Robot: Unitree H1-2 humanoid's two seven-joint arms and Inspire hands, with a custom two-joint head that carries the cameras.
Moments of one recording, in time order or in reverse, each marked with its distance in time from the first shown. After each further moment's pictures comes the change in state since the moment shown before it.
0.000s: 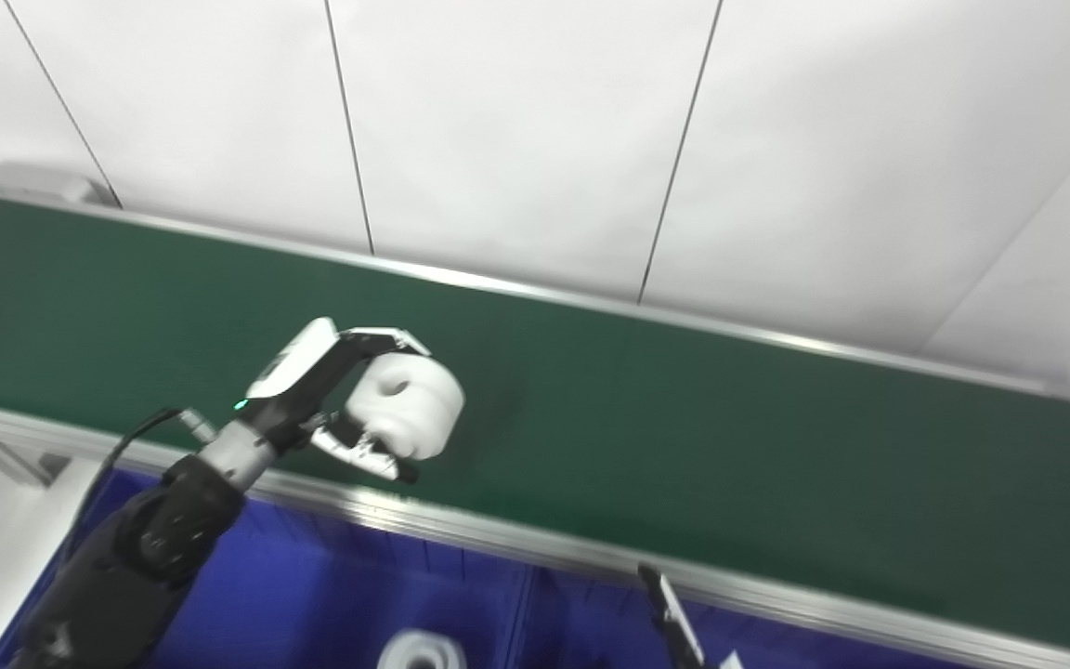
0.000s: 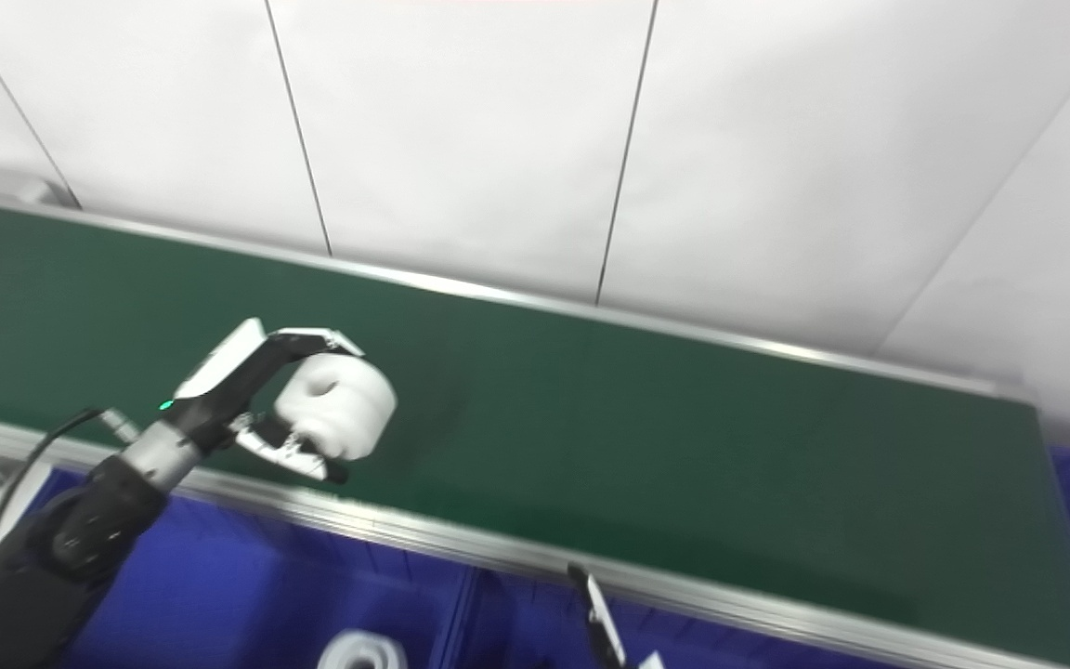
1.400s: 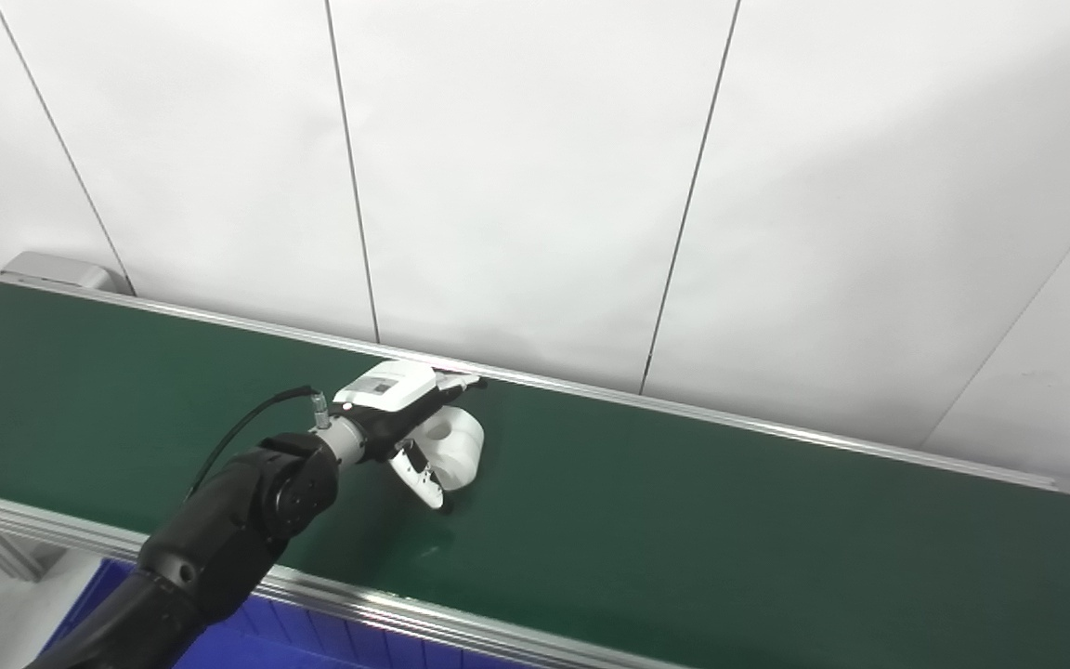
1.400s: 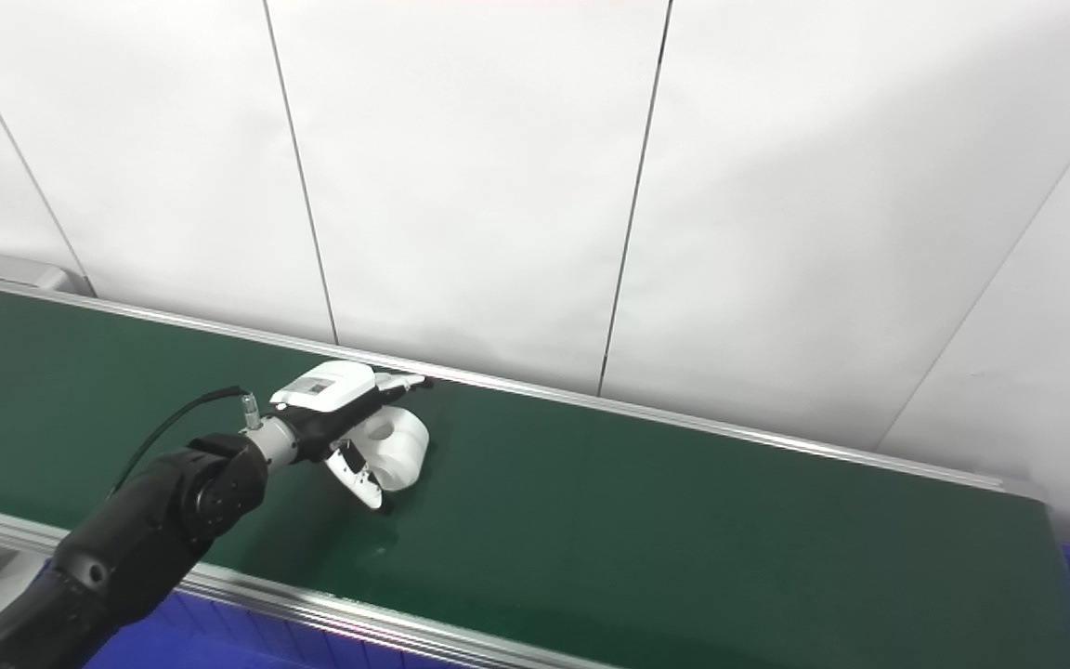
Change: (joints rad) left arm -0.468 -0.038 -0.220 0.300 0.473 0.385 -0.143; right arm -0.057 -0.008 0.006 0.170 0.001 -0.070 -0.047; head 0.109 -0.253
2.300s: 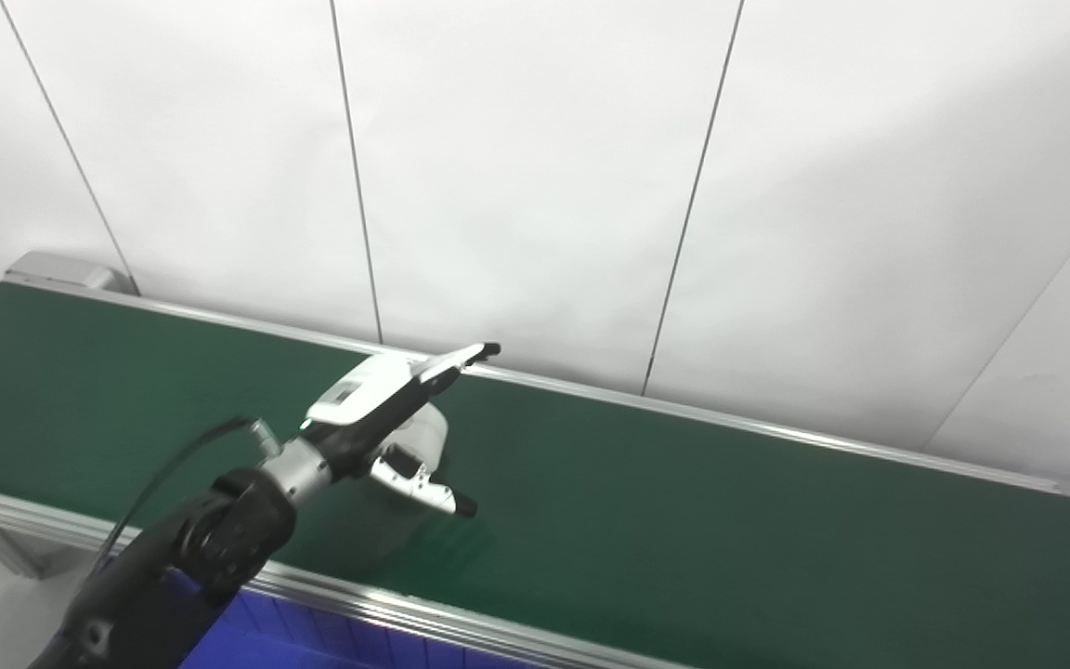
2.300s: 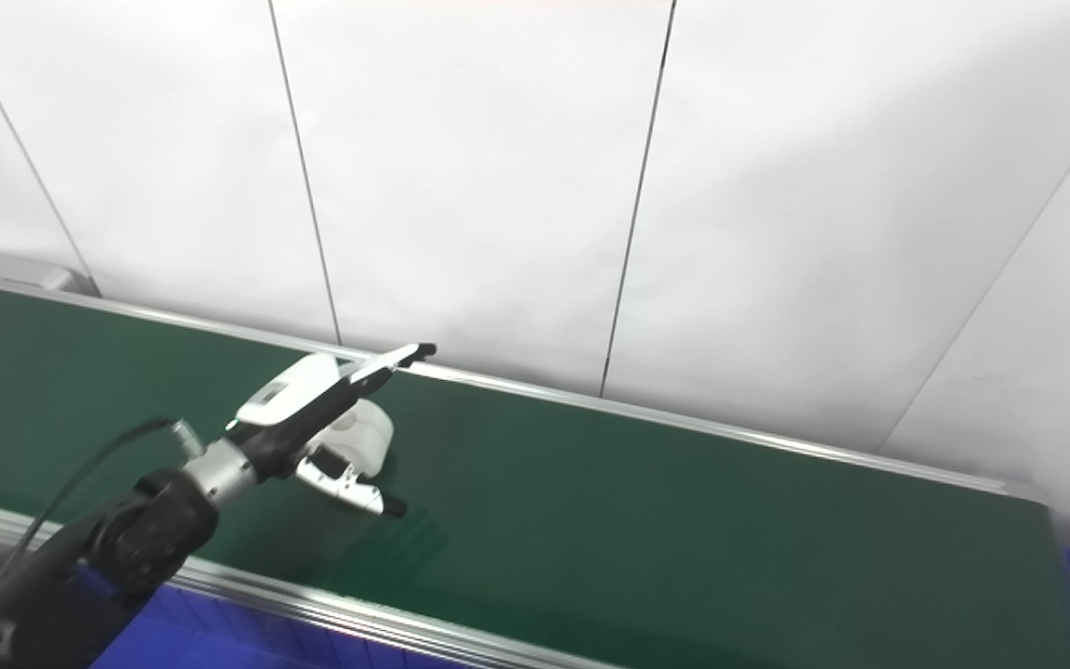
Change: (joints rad) left arm 0.140 0.076 0.046 -0.256 -0.255 -0.172 0.133; right arm -0.002 0.010 0.002 0.024 -0.035 0.000 -0.018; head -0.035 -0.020
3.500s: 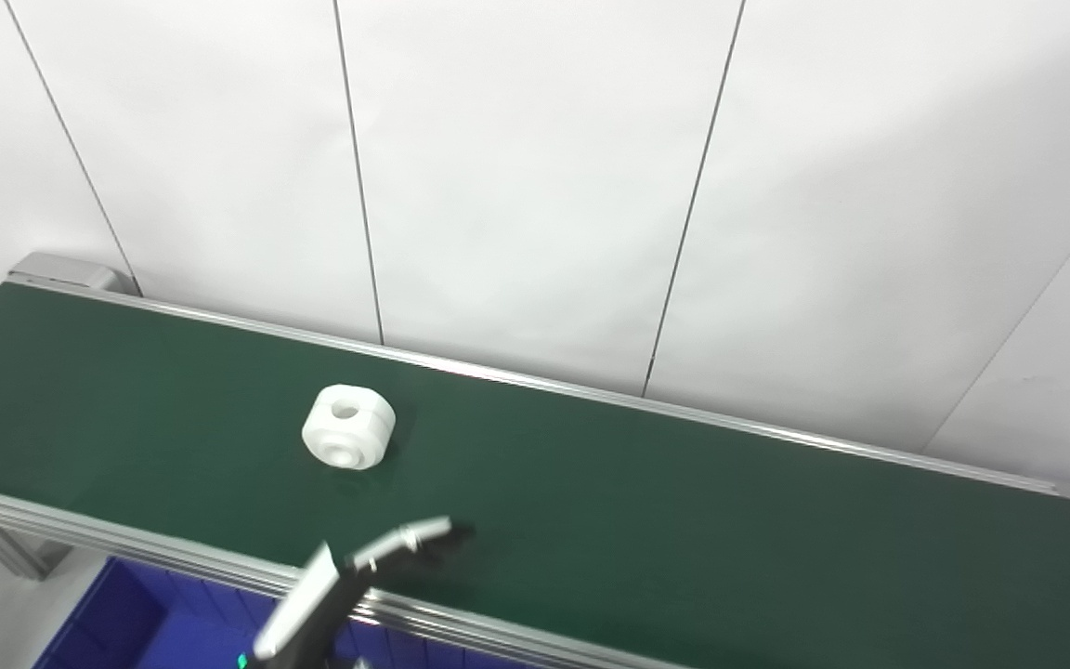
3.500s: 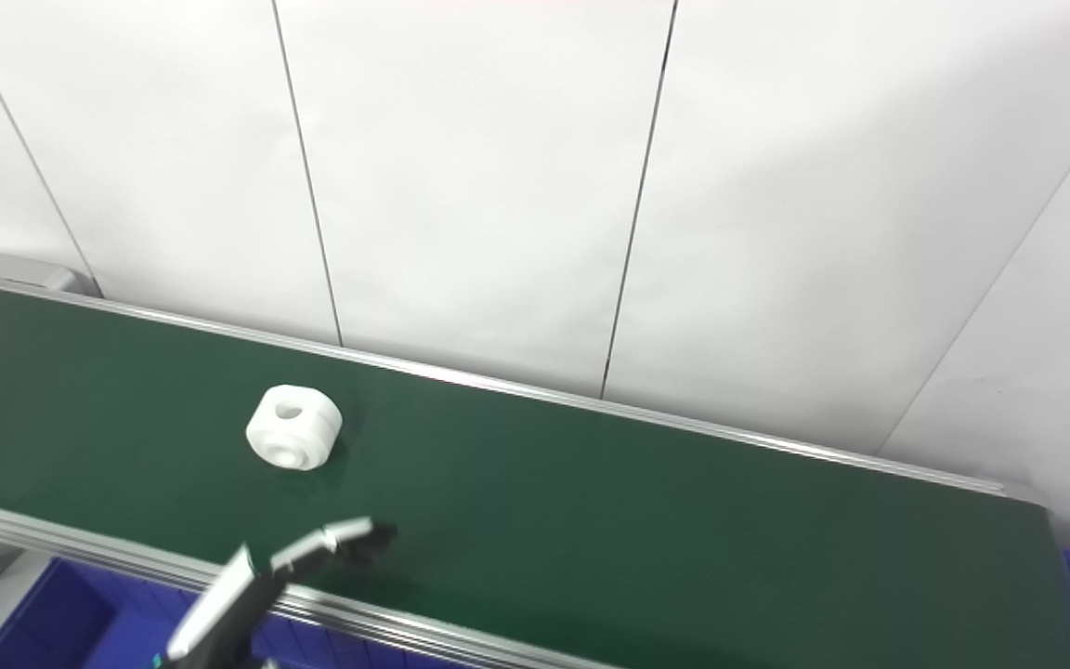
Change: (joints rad) left arm 0.332 0.179 -0.451 -0.227 -0.275 -0.220 0.757; right arm 0.037 0.000 -0.003 -0.011 0.038 0.047 0.002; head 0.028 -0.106
